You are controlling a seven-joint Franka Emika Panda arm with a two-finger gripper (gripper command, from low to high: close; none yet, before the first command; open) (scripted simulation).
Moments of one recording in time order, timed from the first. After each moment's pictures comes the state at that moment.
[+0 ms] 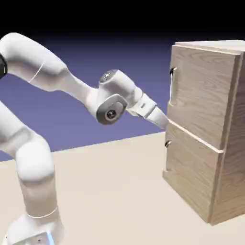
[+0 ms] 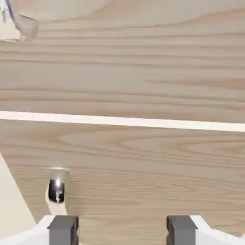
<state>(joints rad) 0.10 -0.49 -0.09 -2.79 0.12 3.02 0.68</state>
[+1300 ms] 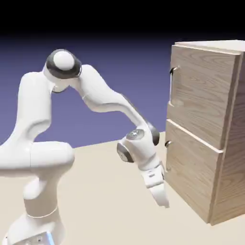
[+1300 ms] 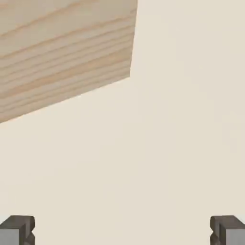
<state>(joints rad) 1.41 0.73 -1.36 -2.57 1.81 2.81 -0.27</state>
